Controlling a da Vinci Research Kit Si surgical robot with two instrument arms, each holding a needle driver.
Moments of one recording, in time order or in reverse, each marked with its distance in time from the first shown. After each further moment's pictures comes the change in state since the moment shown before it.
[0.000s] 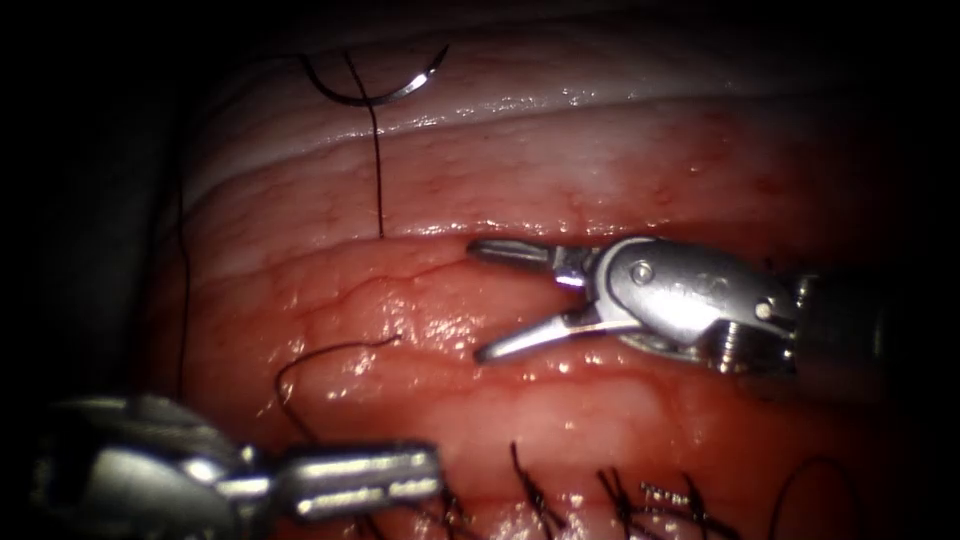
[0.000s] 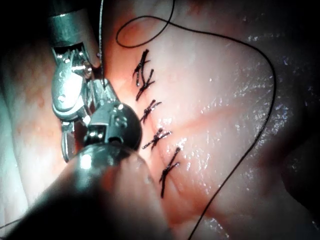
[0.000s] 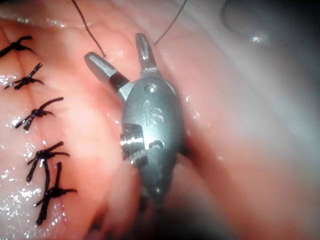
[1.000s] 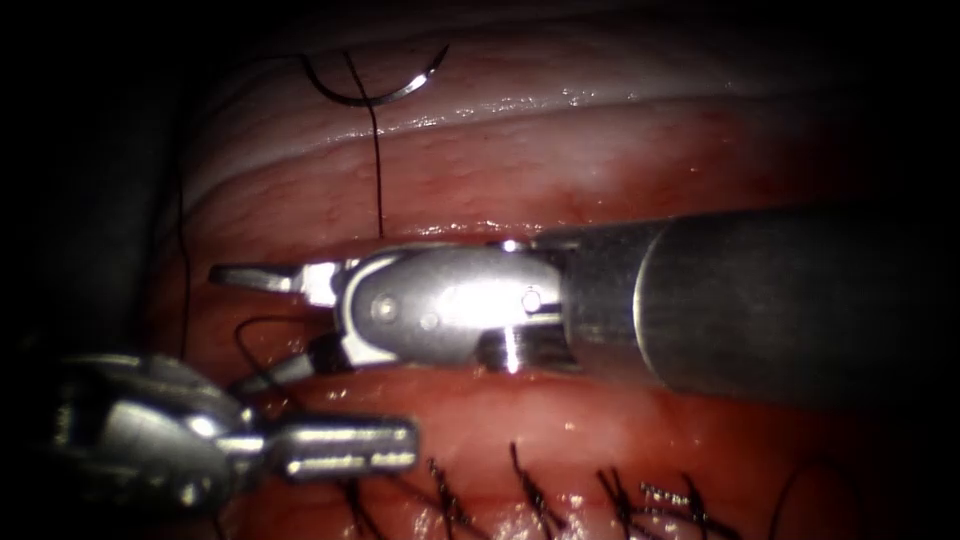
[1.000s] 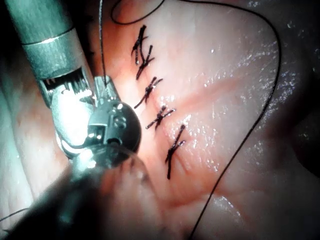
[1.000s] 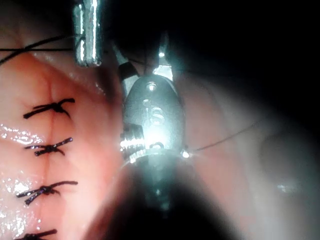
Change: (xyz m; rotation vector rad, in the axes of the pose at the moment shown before) right arm 0.005 -0.002 0.012 -0.041 0.118 -0.246; left arm -0.003 0.000 0.001 -0.059 0.008 0.022
